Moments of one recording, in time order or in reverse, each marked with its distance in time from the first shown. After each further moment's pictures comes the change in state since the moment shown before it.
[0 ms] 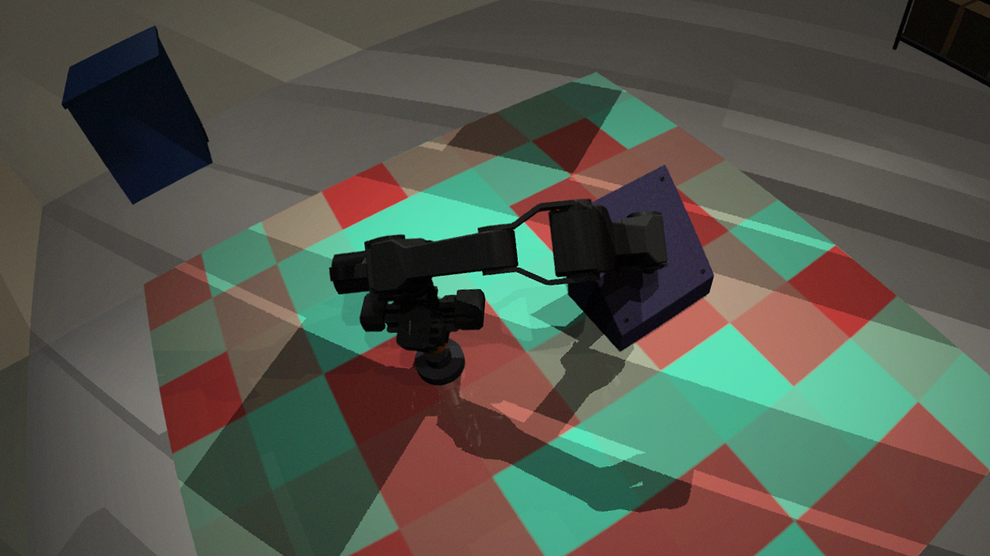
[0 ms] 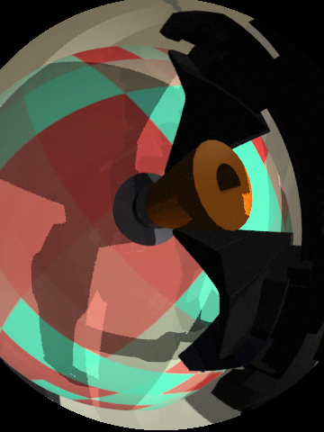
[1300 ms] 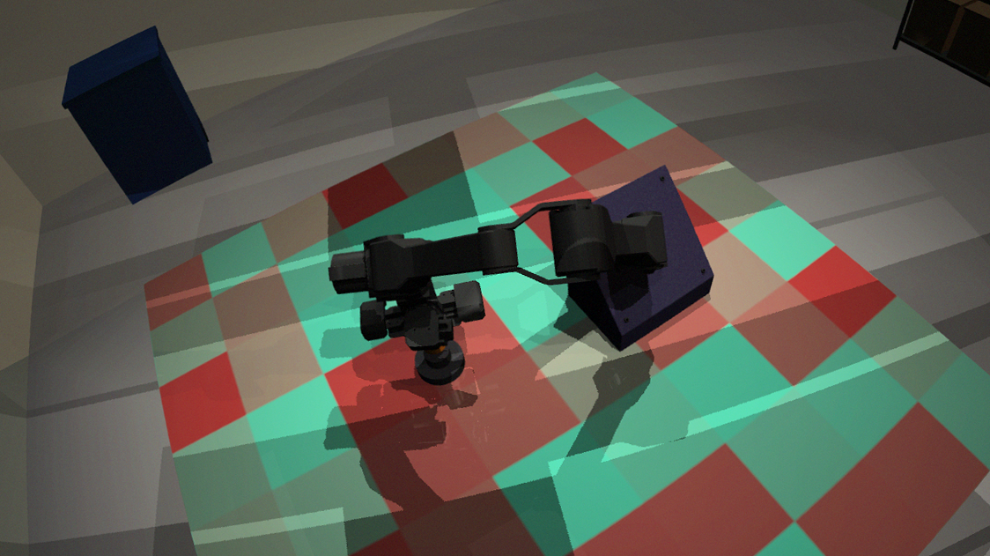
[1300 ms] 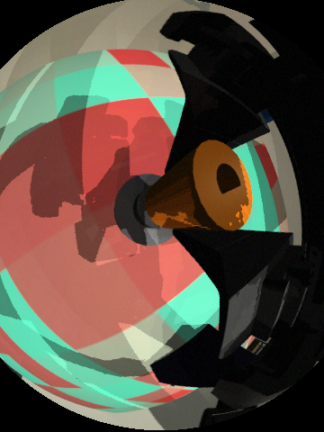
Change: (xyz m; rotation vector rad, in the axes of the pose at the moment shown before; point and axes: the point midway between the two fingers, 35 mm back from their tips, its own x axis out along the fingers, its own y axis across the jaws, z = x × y) arm -0.002 -0.001 0.001 -0.206 0.000 0.000
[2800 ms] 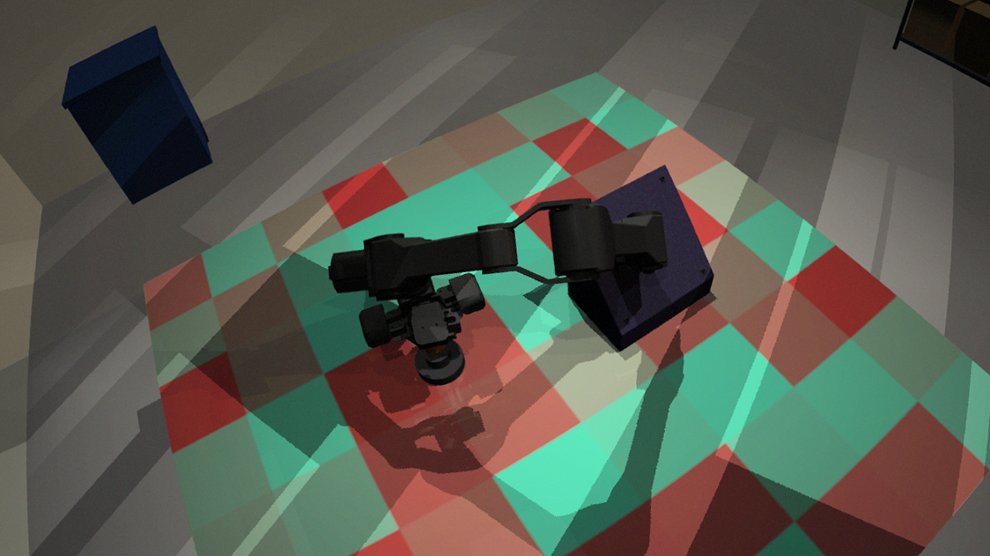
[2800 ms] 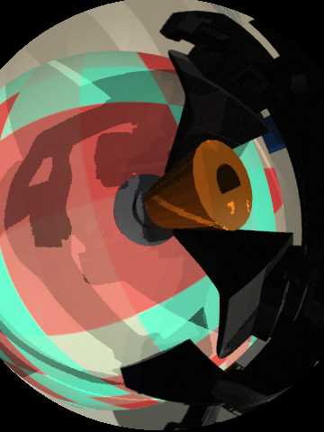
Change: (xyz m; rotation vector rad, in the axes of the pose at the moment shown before) arm 0.000 0.000 -0.001 -0.193 0.000 -0.002
